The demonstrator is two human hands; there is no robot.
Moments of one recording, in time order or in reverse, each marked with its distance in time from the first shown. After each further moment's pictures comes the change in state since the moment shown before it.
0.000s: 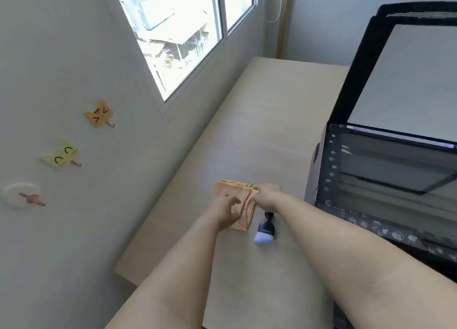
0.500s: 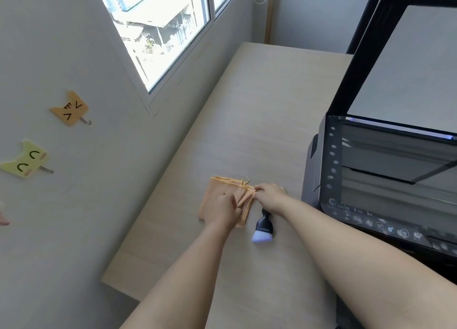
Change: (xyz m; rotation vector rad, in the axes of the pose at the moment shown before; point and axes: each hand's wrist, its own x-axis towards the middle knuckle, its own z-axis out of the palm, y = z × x) left_hand 0.013 0.012 0.017 0.032 0.281 -0.132; right_hand -0.013 0.012 0.000 0.189 0.066 0.058
